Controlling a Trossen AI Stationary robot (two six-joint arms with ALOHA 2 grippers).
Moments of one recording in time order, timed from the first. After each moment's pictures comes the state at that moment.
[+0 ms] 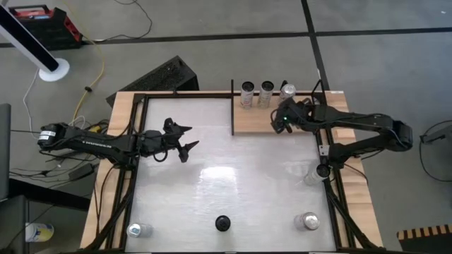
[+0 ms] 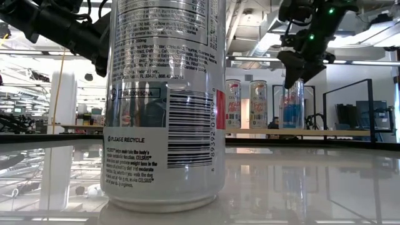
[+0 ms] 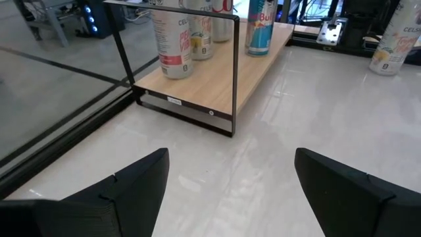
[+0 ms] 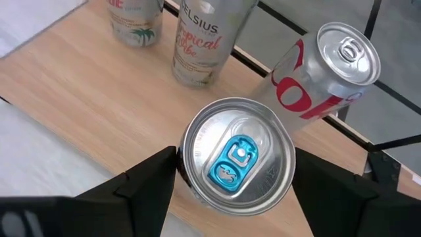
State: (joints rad) left arm 0.02 0.92 0.36 0.31 -0.47 -0.11; right arm -0.32 1.16 0.92 -0.85 0.61 0.46
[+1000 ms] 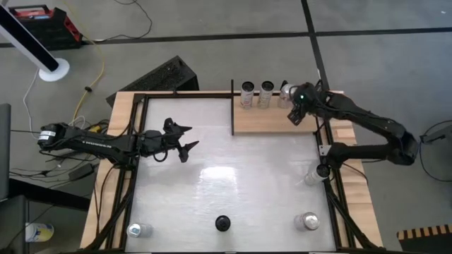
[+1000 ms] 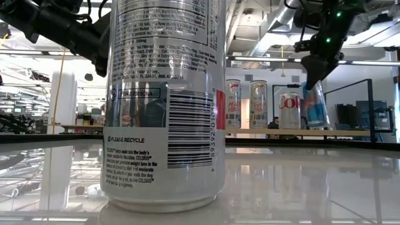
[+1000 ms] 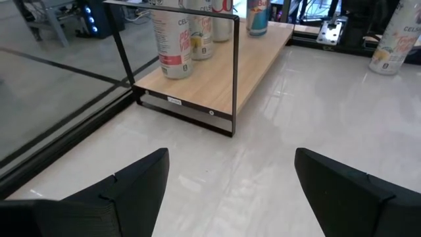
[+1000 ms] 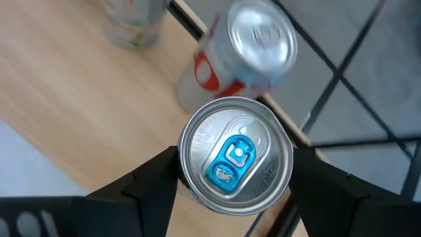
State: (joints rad) left arm 0.02 0.92 0.36 0.31 -0.47 -0.11; right arm -0.65 1.03 0.92 -0.87 0.45 -0.02
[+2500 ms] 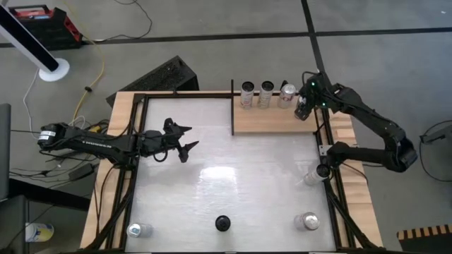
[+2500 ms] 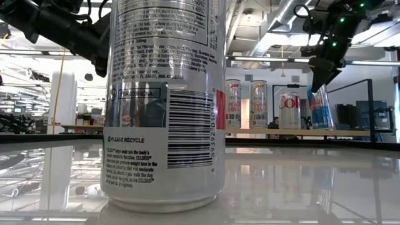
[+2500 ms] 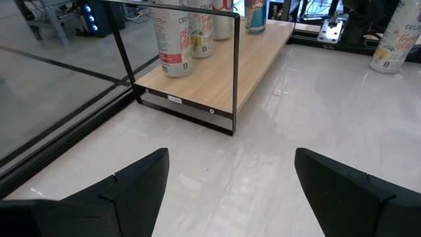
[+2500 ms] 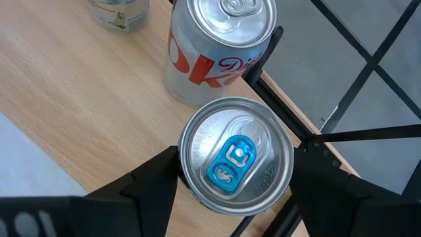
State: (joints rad) left arm 0.02 0.92 0.36 0.31 -0.47 -0.11; right arm -0.93 1.03 0.92 -0.85 0.18 -0.24
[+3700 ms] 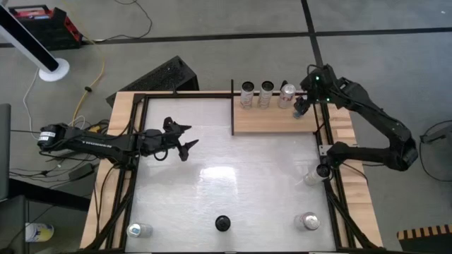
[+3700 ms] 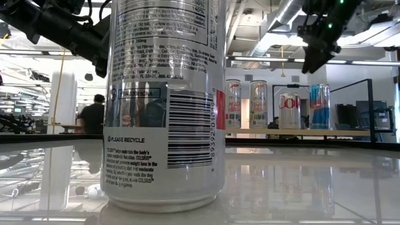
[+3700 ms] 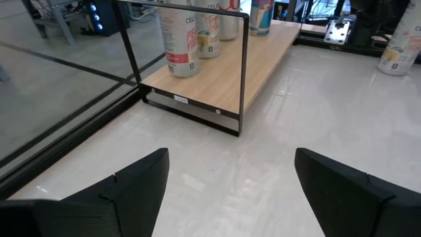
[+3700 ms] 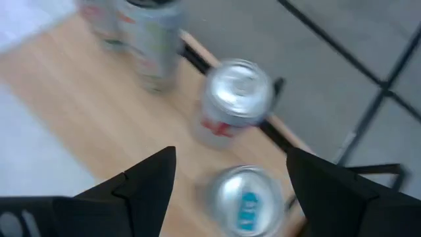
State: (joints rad) left arm 0.04 0.92 0.36 0.31 -0.47 -0.11; right arm -0.87 1.03 1.09 -0.91 0.15 -0.17
